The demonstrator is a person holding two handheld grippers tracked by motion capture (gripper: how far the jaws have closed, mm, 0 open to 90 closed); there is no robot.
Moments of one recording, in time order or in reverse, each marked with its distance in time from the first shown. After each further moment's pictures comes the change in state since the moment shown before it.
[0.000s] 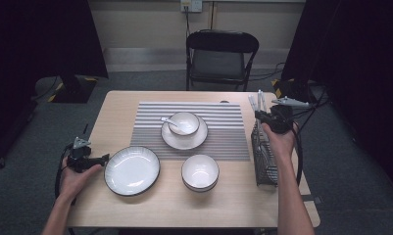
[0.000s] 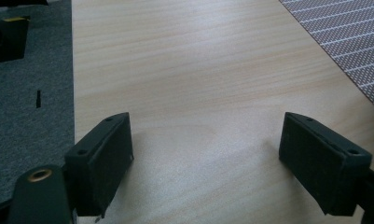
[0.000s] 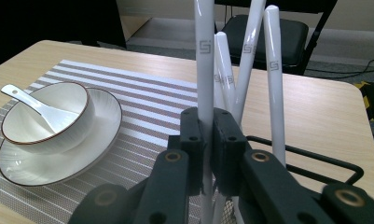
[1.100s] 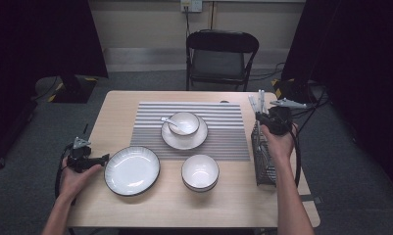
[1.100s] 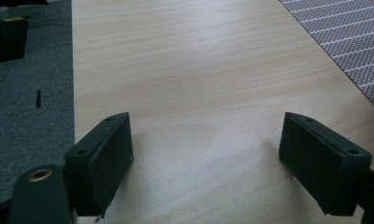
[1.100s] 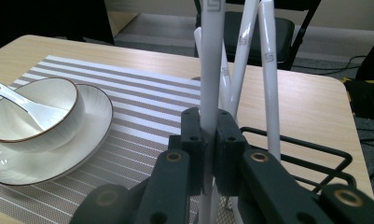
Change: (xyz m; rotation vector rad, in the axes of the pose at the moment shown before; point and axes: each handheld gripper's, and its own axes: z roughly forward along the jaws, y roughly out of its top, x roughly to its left) left arm 0.000 0.000 0.000 0.000 0.000 0.000; right arm 0.006 -0.002 -0.002 0.014 -0.056 -0.006
